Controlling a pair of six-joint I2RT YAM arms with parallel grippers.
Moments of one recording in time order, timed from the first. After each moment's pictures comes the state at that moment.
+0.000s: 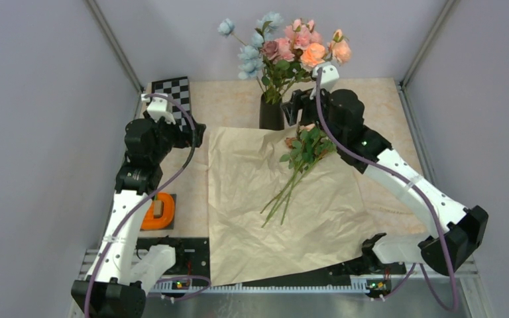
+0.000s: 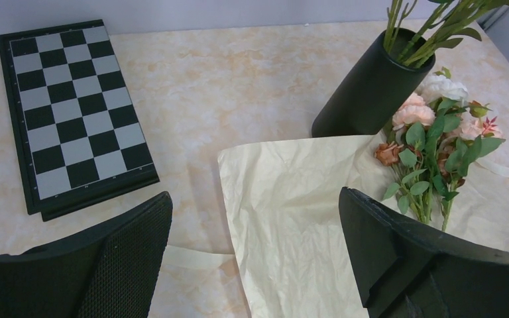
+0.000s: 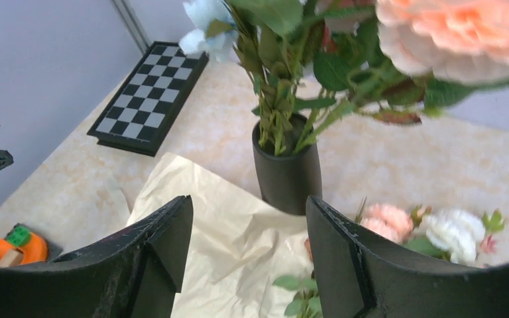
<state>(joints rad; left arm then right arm) -0.08 0.92 0.96 -0.23 0.24 -0.13 0.66 1.28 1.29 -0.10 0.12 0.13</state>
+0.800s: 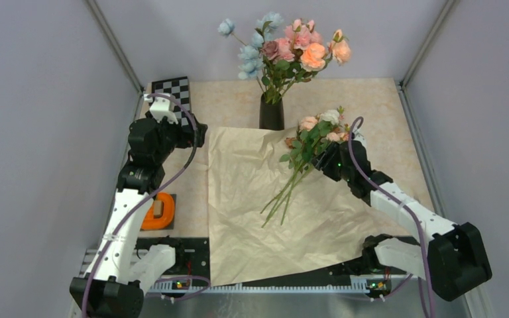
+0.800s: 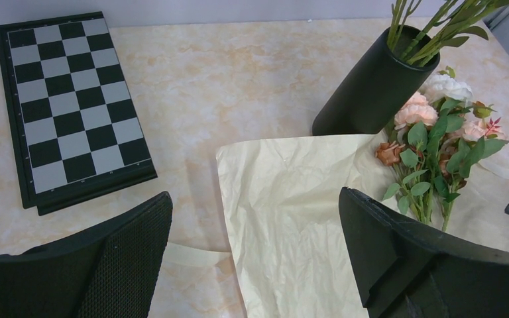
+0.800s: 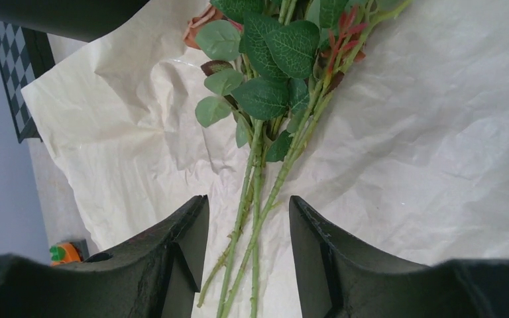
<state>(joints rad) -0.11 0.93 0.96 -0.24 0.18 -0.15 0.42 1.08 0.63 -0.15 0.07 0.85</state>
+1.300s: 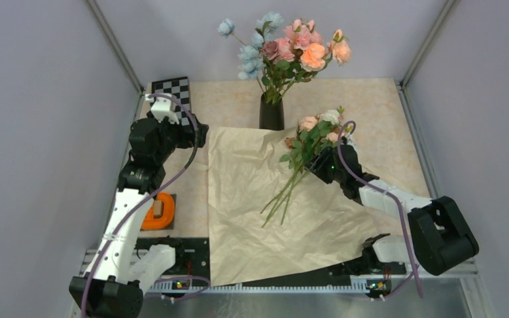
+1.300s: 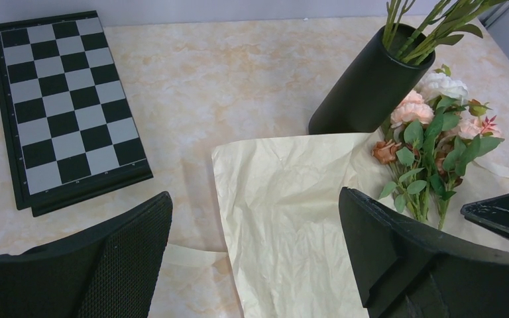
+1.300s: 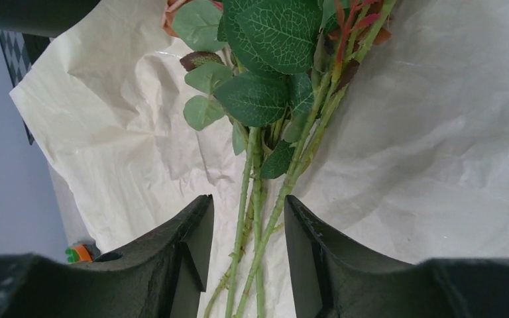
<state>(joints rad) -0.13 0.93 0.96 -0.24 0.19 -0.16 0.42 1.26 0.51 0.13 0.00 0.96</state>
